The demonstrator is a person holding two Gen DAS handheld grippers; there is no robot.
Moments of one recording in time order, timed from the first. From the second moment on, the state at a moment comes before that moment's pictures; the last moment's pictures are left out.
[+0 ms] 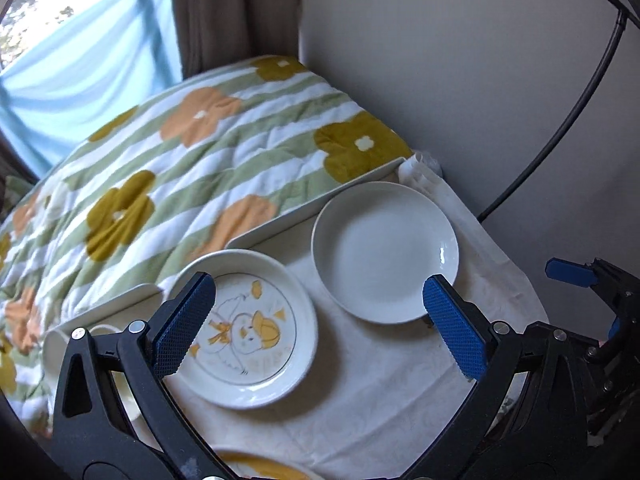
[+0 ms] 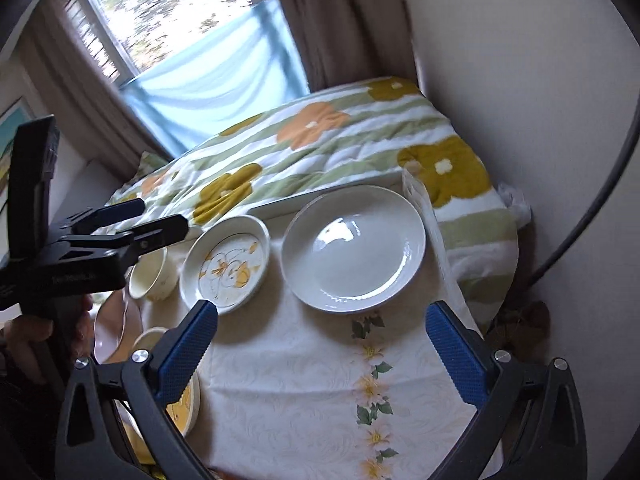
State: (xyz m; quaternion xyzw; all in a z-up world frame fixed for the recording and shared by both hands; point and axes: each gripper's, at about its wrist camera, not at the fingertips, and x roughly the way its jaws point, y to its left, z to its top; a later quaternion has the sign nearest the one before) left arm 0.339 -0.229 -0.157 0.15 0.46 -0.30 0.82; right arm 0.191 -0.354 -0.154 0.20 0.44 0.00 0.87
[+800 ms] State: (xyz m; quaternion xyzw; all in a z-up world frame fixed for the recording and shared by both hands) left arm 0.443 -0.289 -0.299 0.20 0.55 -0.41 0.70; right arm 0.248 -0.393 -0.267 0.39 0.45 -0.17 0.79
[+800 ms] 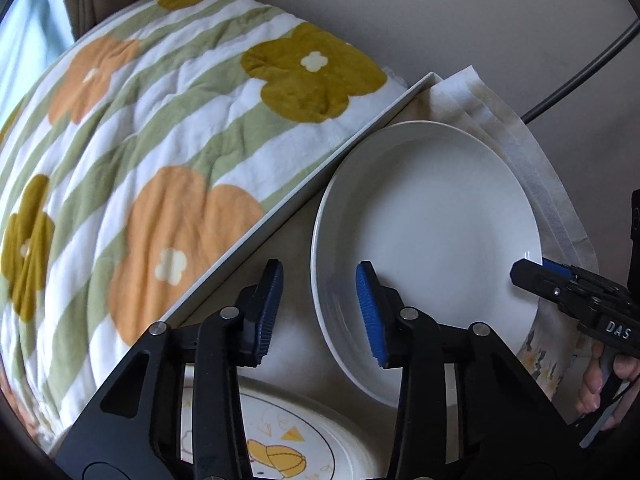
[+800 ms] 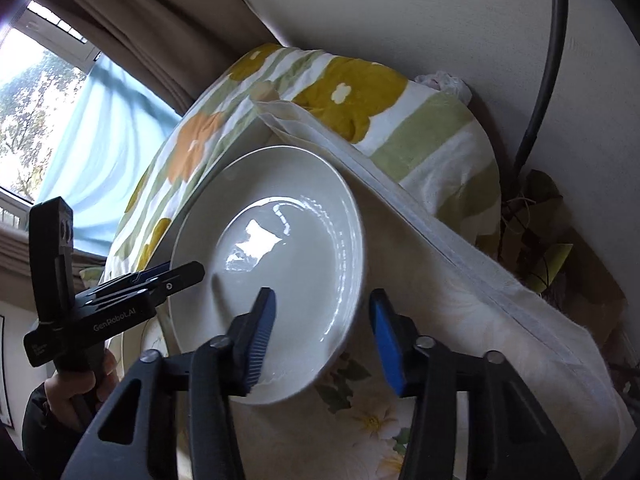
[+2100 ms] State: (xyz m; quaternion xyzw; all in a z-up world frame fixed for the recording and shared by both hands) left arm 0.357 -0.207 -0.154 0.14 0.48 -0.30 0.81; right arm 0.237 -0.374 -0.163 0.29 0.46 -0.03 0.84
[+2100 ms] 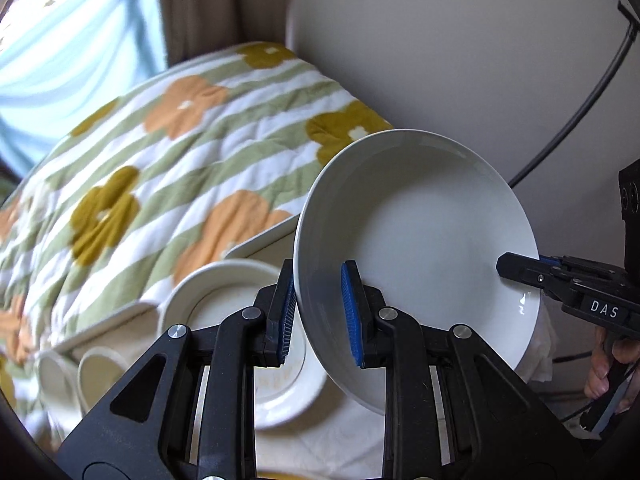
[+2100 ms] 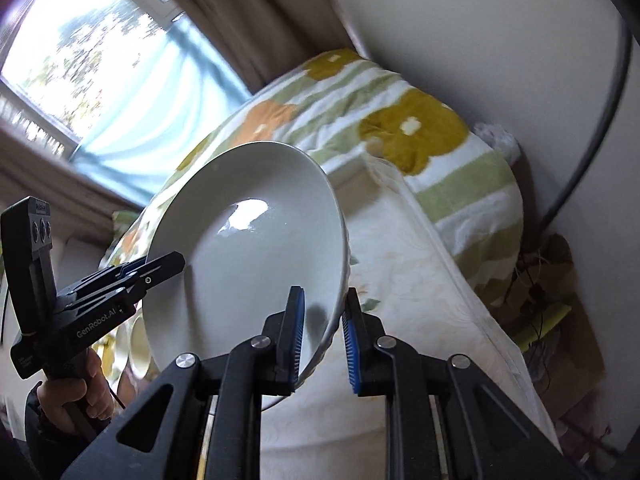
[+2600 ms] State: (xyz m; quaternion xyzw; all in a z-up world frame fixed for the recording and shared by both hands) left arm 0.202 -0.024 -0.155 0.01 0.50 -0.09 0.86; right arm 0.215 -0.245 -0.164 0.17 0.51 0.20 0.82
